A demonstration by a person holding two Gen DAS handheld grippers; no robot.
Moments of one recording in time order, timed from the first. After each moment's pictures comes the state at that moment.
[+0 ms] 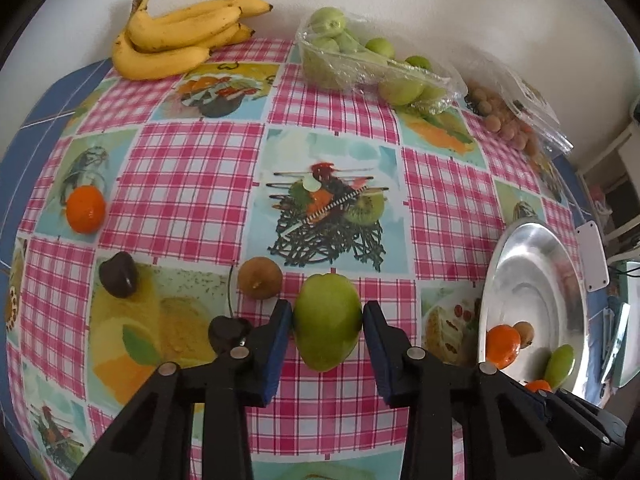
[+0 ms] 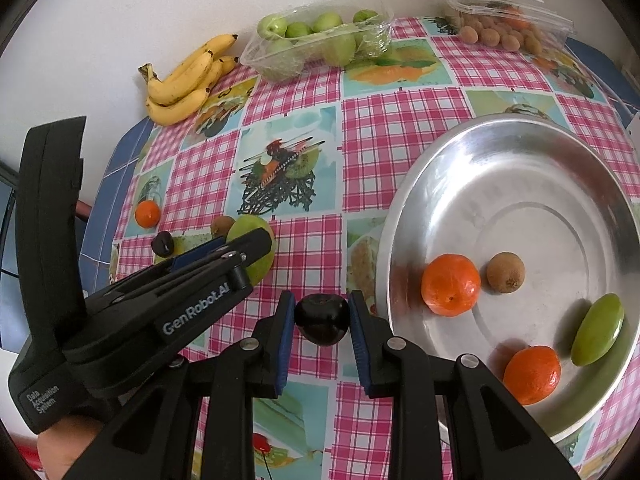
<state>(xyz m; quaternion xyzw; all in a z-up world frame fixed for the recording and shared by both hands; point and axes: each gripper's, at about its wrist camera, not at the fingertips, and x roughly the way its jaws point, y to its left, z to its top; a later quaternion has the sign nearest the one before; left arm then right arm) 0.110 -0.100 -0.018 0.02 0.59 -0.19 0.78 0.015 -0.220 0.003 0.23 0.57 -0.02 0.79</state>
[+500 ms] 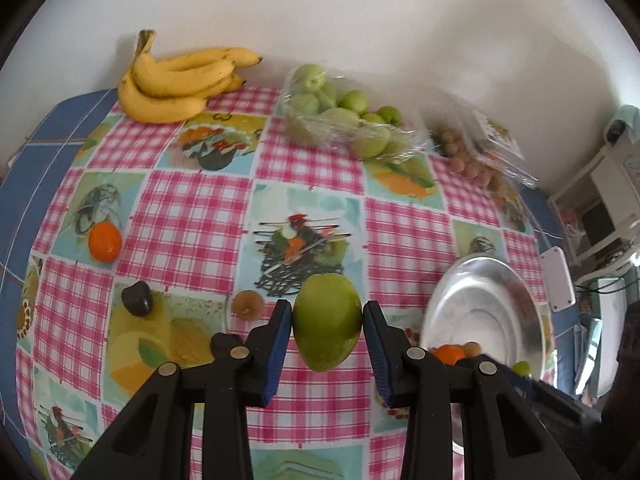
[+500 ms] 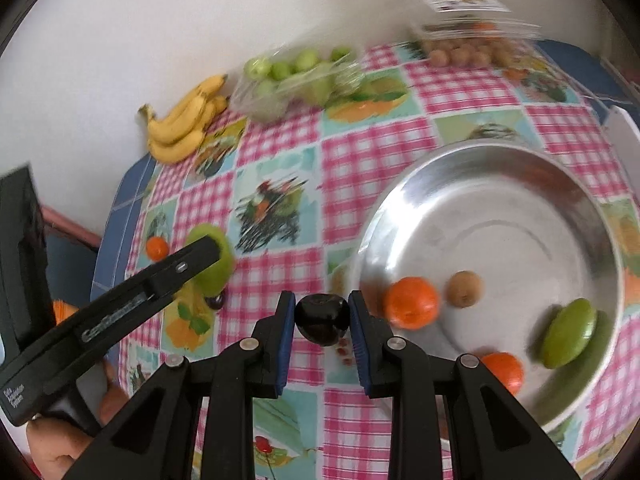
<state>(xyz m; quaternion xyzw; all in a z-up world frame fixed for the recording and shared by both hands) 0.102 -0.100 0.037 -0.01 0.55 -0.22 0.81 0.000 -0.267 0.029 0.27 0.53 -0.05 0.80</state>
